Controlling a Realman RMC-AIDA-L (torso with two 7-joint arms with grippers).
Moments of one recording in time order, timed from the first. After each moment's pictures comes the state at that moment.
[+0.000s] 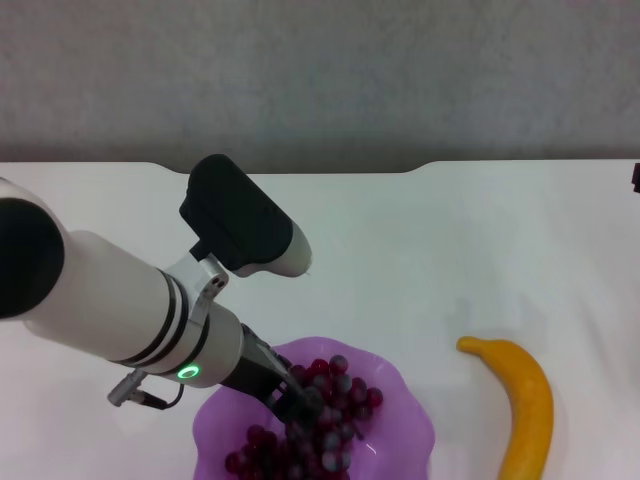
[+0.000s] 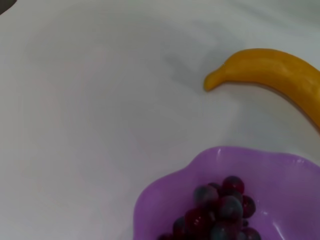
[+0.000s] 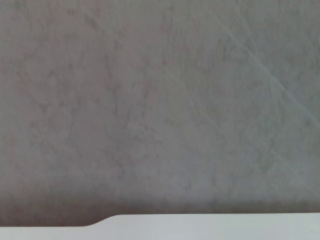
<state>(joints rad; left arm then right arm) -0.48 -2.03 -1.27 -1.48 2.51 -1.24 0.34 0.04 2.01 -1.49 -1.60 0.57 0.60 -0.22</state>
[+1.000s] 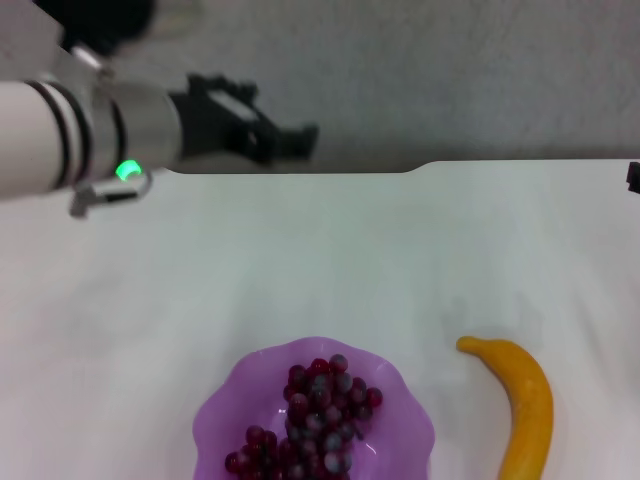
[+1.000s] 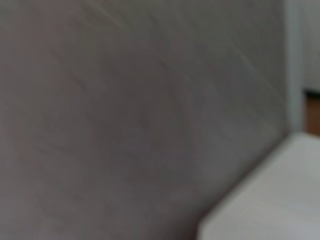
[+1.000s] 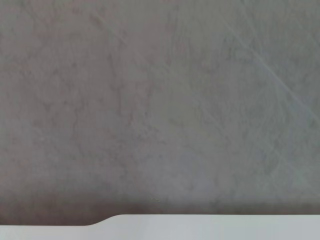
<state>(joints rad) -0.39 -2.03 -1.53 -1.71 2.49 -0.89 0.46 0.05 2.01 -1.50 -1.60 0.56 0.60 -0.21</state>
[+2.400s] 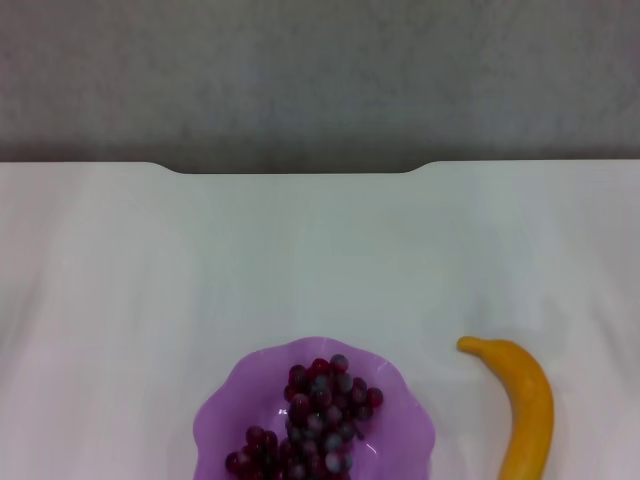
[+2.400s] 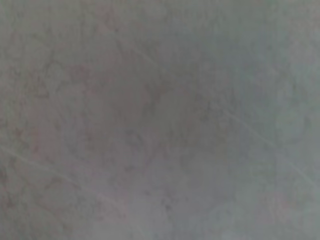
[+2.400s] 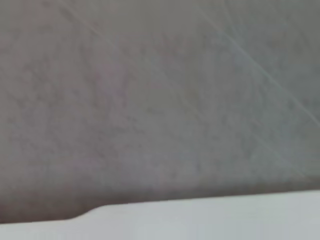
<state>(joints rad) -0.17 -2.03 -1.95 -1.57 2.56 -0.62 0.44 0.06 2.01 -1.45 -1.56 0.56 0.63 -0.17</state>
